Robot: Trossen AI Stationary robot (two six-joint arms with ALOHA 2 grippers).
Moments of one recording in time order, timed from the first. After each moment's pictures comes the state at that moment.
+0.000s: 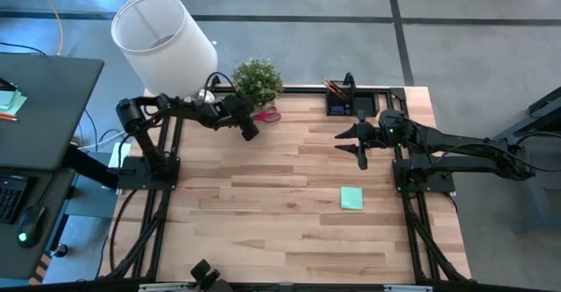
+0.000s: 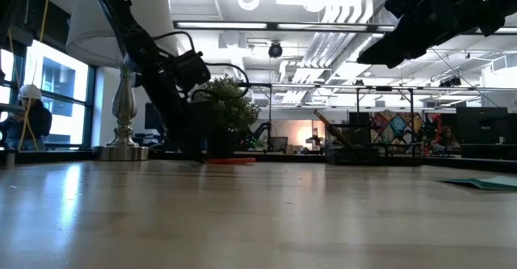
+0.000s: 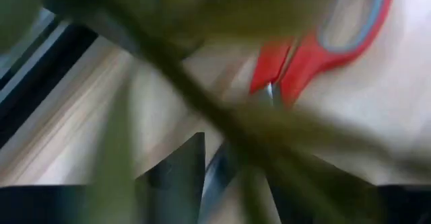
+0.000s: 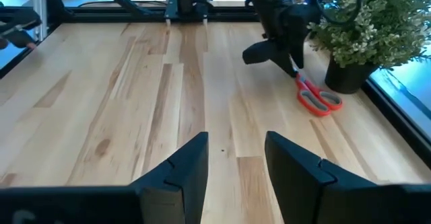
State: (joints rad) left arm 0.70 1.74 0.75 0.04 -0.21 0.03; right arm -0.33 0.75 0.44 -0.08 -0.25 -0.14
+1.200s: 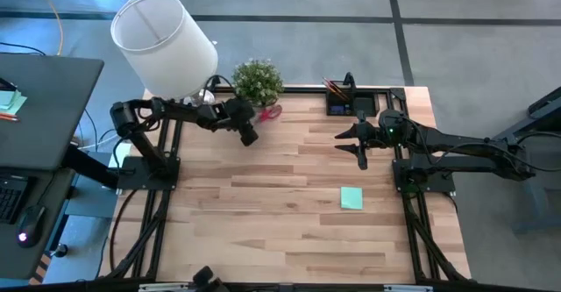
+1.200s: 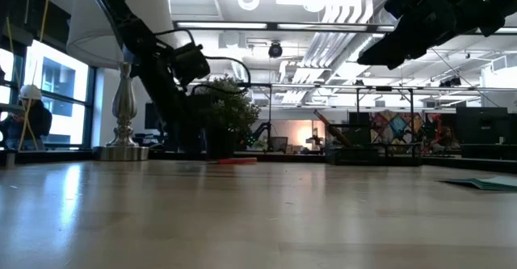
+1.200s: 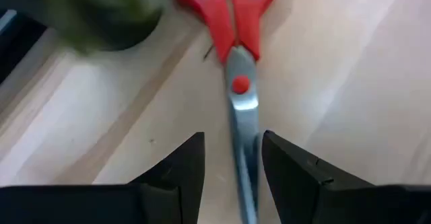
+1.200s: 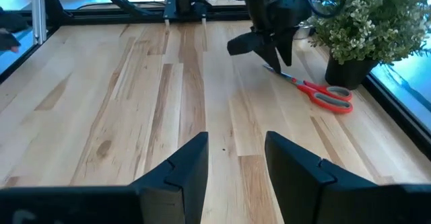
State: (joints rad) left arm 0.65 1.68 0.75 -0.06 -0.13 0.01; right arm -0.33 0.75 0.44 -0.08 -0.24 -0.11
